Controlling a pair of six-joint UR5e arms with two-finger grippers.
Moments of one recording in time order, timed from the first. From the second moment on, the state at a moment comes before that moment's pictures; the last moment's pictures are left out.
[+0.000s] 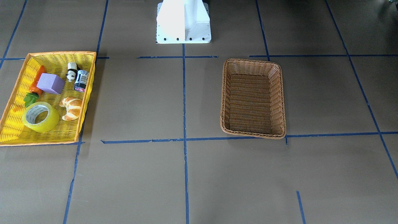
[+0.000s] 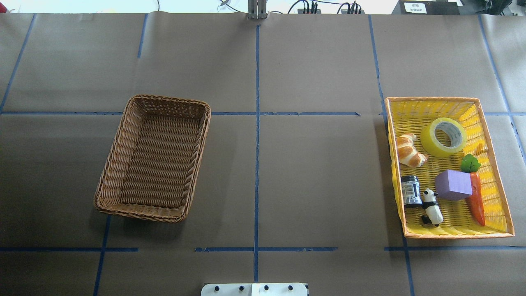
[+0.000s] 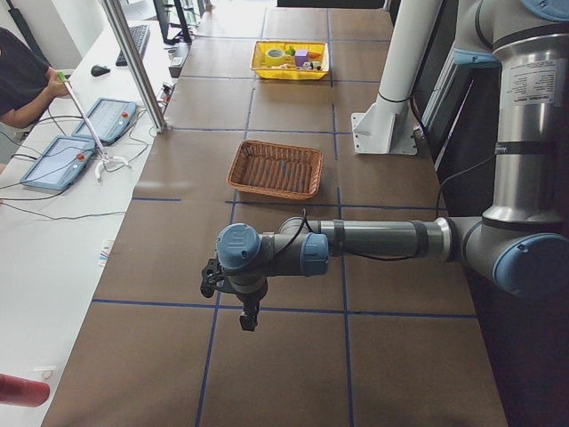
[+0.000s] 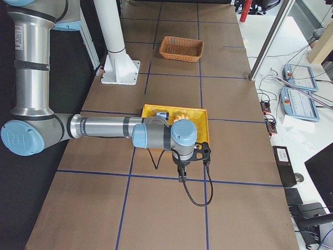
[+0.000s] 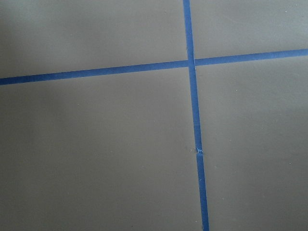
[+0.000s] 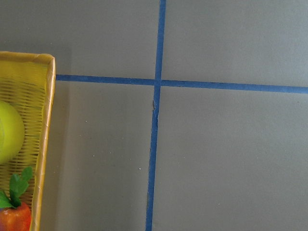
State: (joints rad) left arm -1.59 -1.52 -1.61 -1.55 -2.36 0.14; right arm 1.62 -1.66 1.70 -1.60 2.37 -0.08
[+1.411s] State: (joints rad) left arm -1.59 -1.52 -1.61 -1.55 -2.37 0.14; right arm 1.45 -1.61 1.86 -1.60 2.34 -0.05
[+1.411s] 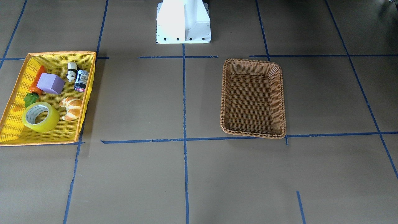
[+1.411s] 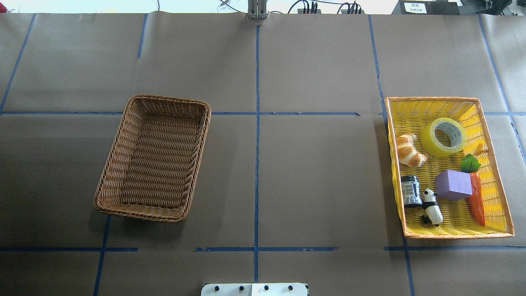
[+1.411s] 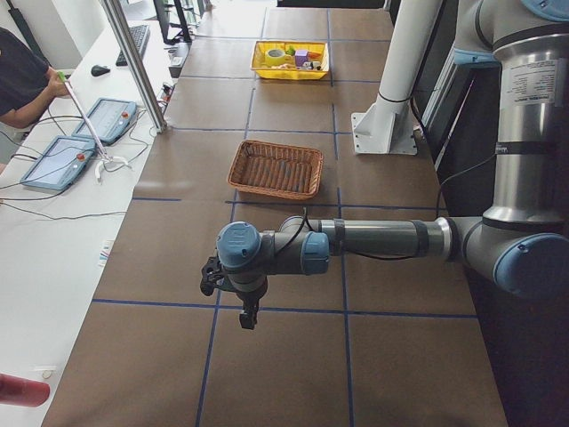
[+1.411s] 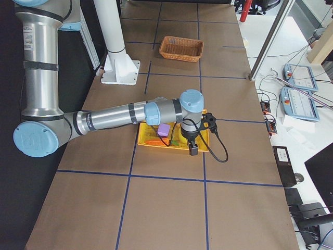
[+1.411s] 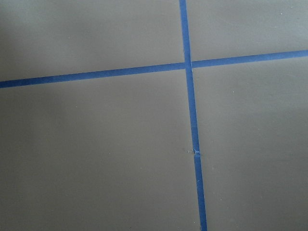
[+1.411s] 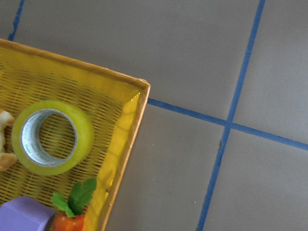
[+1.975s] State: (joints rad) left arm -1.59 -1.52 -1.61 -1.55 -2.37 0.14; right arm 1.26 -1.56 1.83 -1.43 2.31 0.36
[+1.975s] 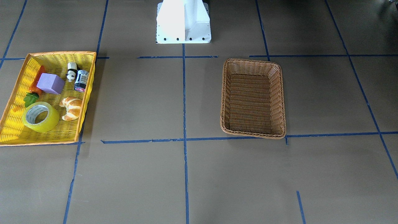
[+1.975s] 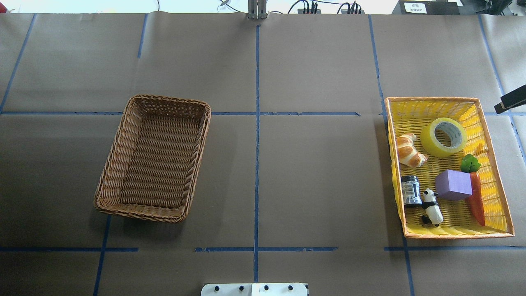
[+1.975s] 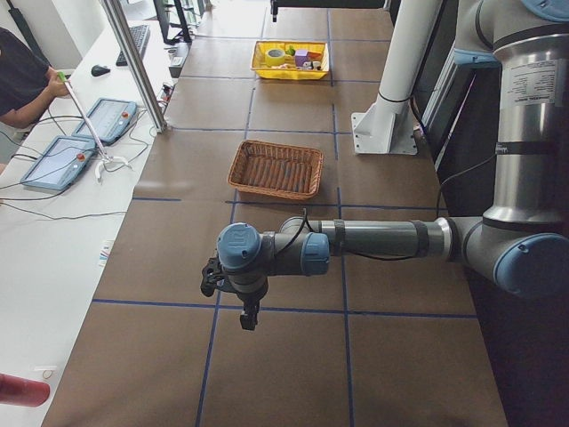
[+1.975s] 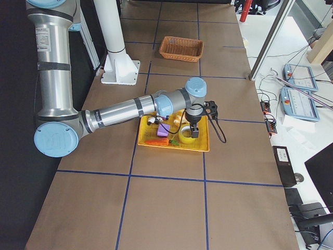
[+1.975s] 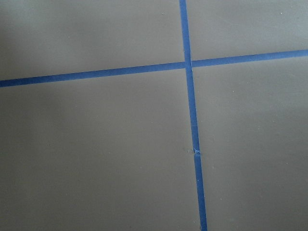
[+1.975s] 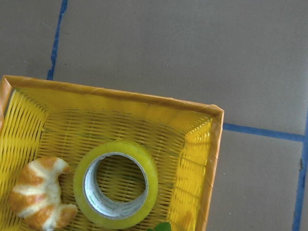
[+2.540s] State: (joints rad) left arm -1.59 -1.52 -1.61 -1.55 -2.37 0.14; right arm 1.12 -1.55 1.66 -1.13 2.23 0.55
